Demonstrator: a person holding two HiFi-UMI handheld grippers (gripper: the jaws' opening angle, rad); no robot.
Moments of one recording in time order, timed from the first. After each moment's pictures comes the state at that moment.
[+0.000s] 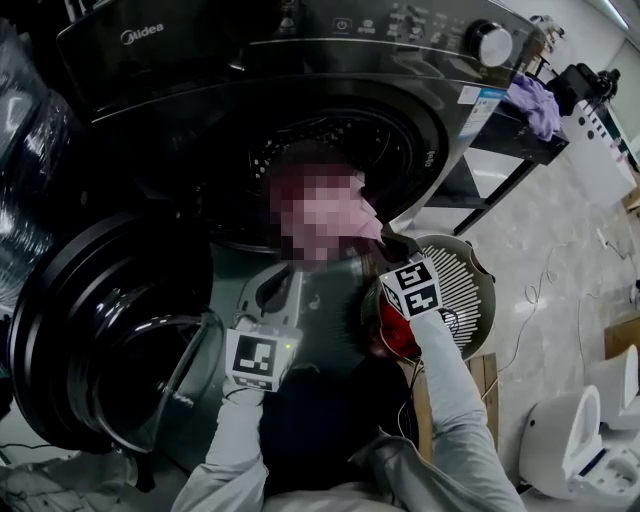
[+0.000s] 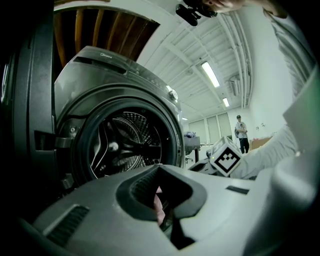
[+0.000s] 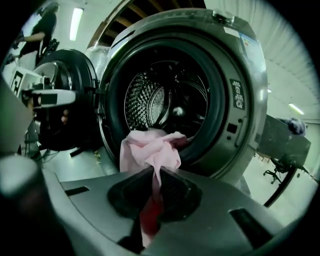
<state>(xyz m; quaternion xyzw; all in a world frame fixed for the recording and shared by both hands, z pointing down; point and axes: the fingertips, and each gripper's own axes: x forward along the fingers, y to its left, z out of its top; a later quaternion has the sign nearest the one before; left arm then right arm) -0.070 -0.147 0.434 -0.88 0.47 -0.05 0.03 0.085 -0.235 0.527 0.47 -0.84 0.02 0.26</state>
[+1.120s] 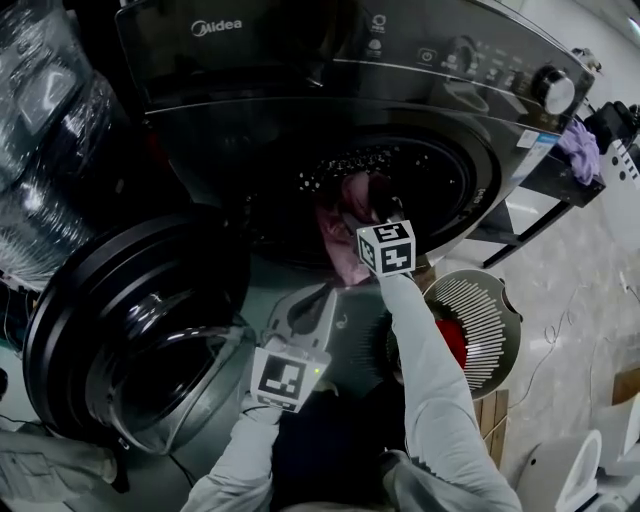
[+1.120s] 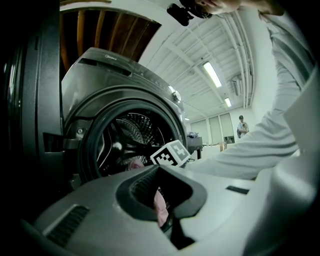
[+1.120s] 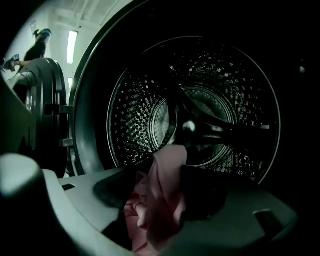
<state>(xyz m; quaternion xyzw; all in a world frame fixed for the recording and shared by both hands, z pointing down) -0.086 -0.147 0.433 -0.87 0.48 -0.05 0.03 -0.053 -0.365 0.492 0.45 -0.88 0.03 0.14</state>
